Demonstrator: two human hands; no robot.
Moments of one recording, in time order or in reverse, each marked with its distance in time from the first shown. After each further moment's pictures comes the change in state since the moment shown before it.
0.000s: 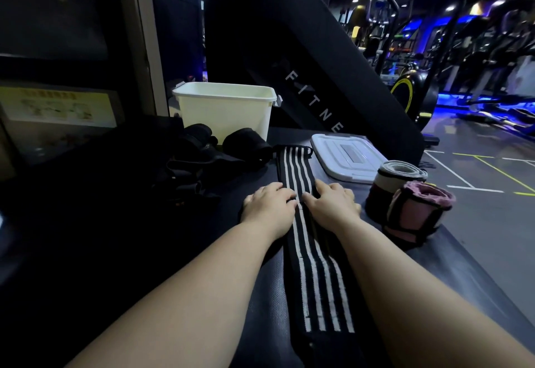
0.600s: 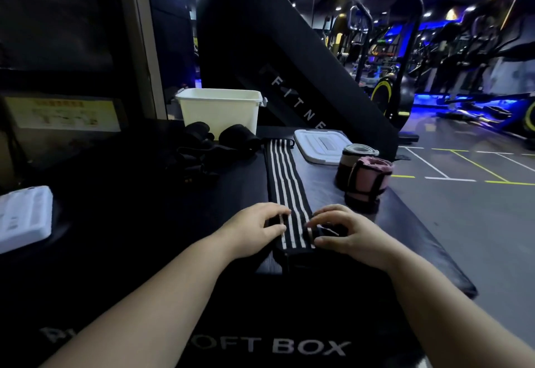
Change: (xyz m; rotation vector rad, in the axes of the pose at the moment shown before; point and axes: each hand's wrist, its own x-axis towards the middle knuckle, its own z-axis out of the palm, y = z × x) left_hand -0.134 -0.002 -0.029 -0.204 -0.177 0.271; right_hand -0.156 0.084 -0.041 0.422 -0.194 -0.529
